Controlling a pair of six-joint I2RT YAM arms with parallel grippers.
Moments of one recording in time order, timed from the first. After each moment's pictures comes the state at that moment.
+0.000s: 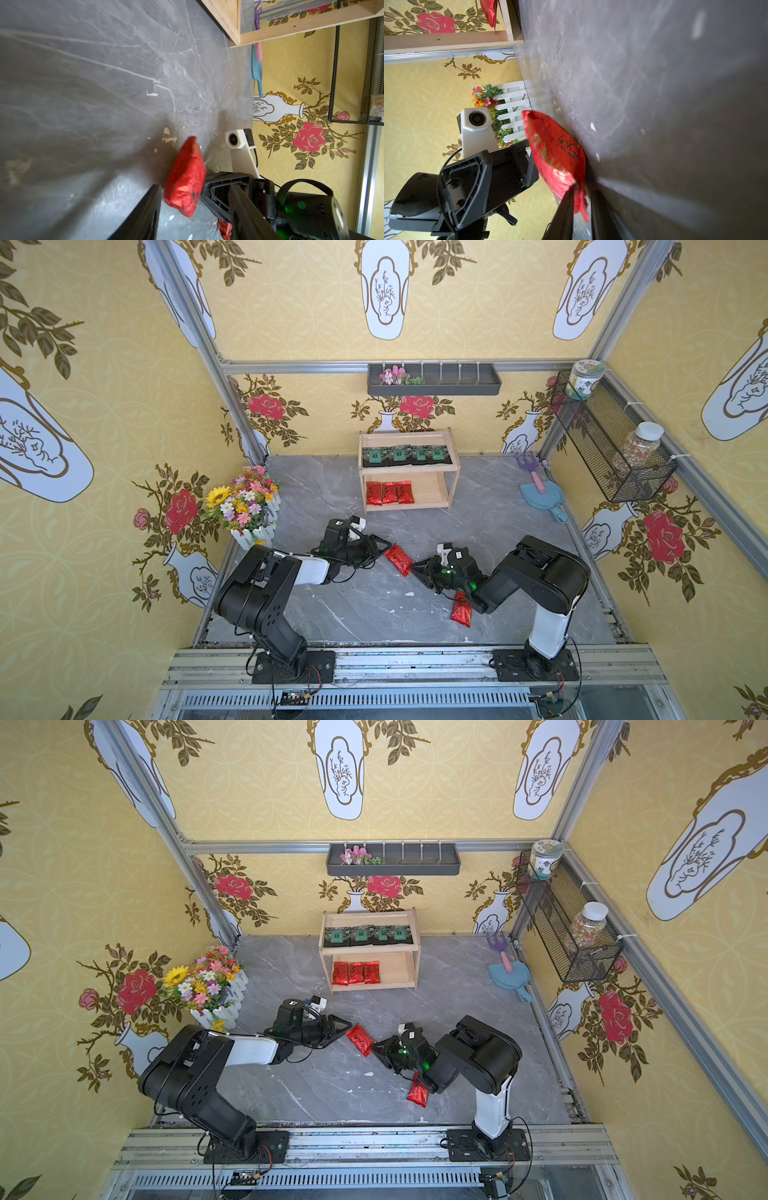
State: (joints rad) left arm -0.39 1.63 0.52 0.46 0.65 -0.93; right arm 0.70 1.86 0.38 1.01 -0.31 1.49
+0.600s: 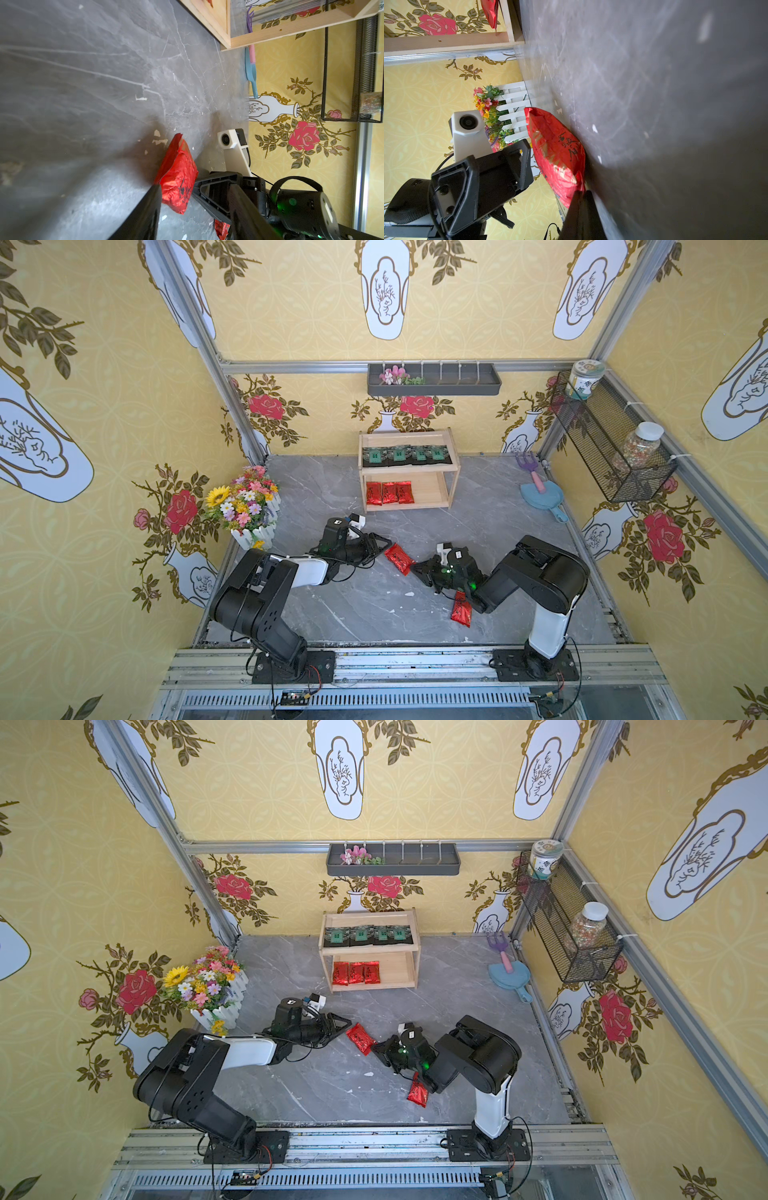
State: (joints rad) left arm -0.39 1.58 0.52 0.45 0.65 -0.93; right arm 0.71 1.85 0.38 1.02 -0.31 1.50
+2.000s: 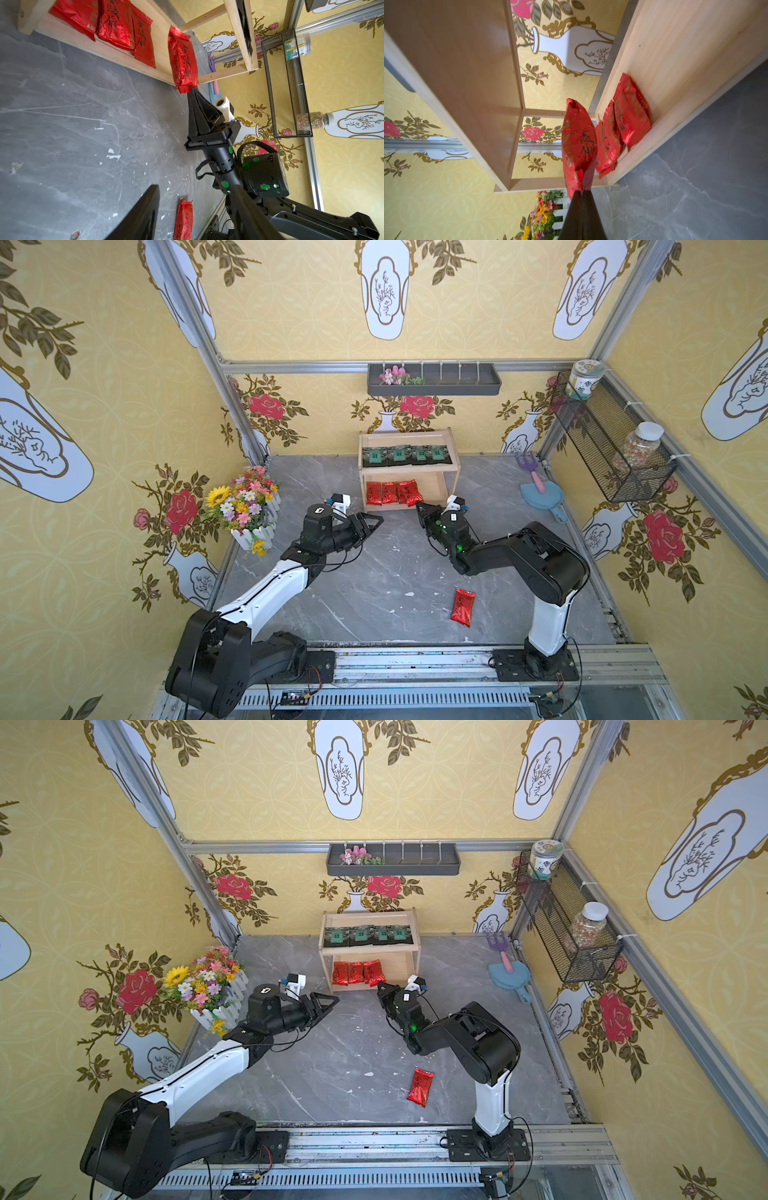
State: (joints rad) left arm -0.35 1.21 0.62 0.16 0.56 -1.00; right arm 0.59 1.92 0.77 1.00 0.13 1.42
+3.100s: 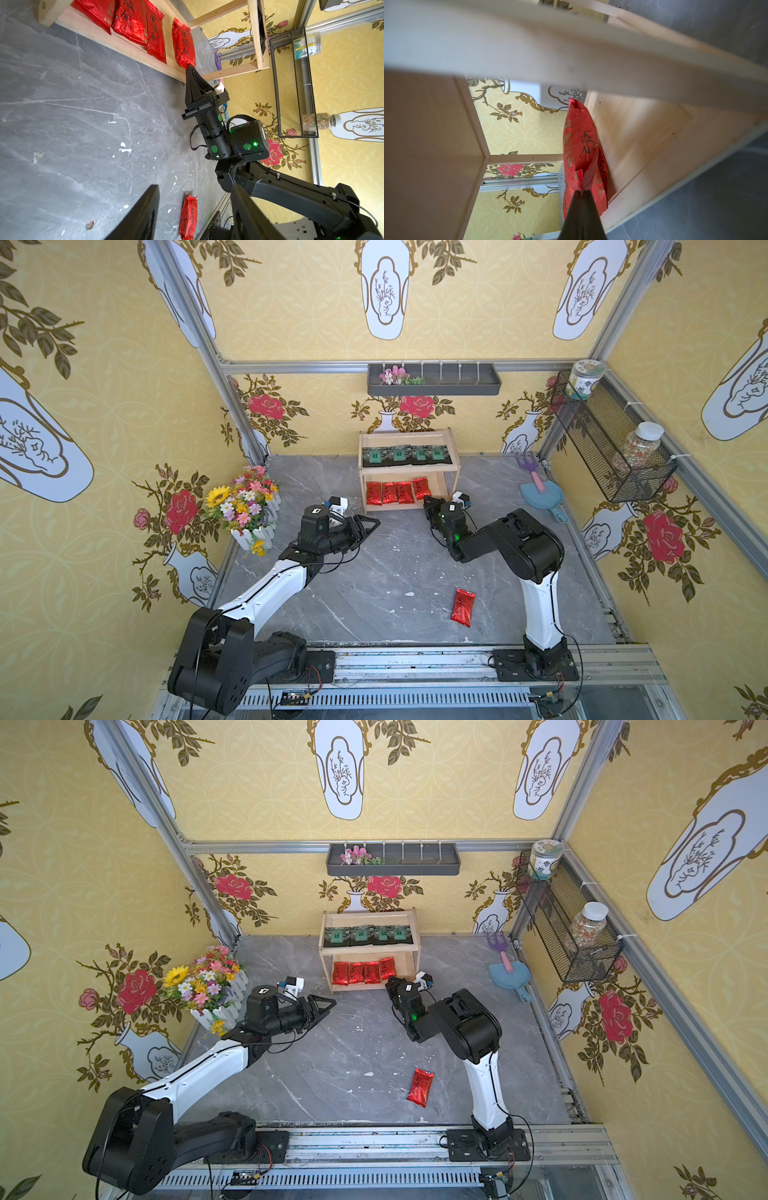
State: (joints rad) left arm -0.31 1.22 0.61 0.14 0.61 -0.98; right arm 0.49 2.12 0.92 1.00 0.15 1.41
